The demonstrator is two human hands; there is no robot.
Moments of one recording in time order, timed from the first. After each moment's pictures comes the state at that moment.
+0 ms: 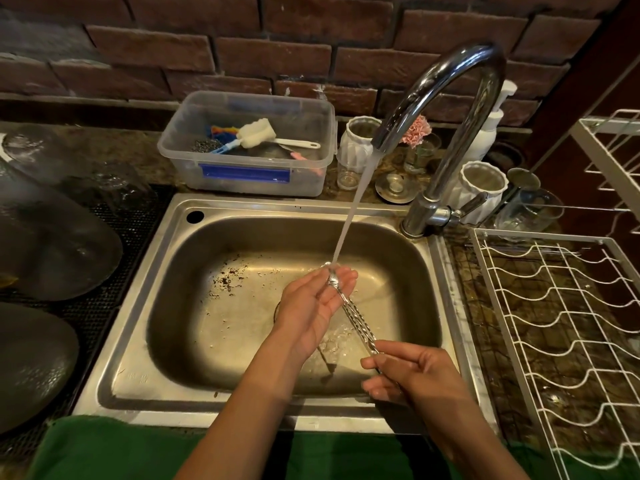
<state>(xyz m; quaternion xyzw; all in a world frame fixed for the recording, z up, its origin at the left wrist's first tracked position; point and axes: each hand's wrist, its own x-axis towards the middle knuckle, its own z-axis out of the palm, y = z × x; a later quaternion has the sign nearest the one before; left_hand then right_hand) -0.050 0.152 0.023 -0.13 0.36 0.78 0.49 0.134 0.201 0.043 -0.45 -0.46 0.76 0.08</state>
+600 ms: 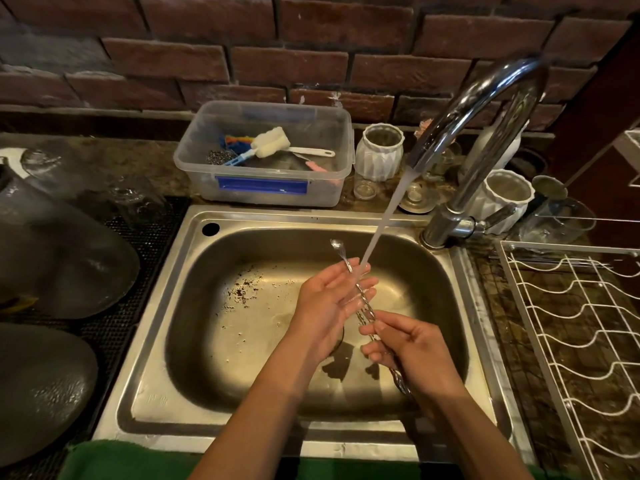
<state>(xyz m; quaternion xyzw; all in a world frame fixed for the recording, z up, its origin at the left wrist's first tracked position) -0.071 0.157 0.033 -0.01 0.43 0.75 0.50 0.072 0.222 0.017 -0.42 -0.52 0.73 0.13</state>
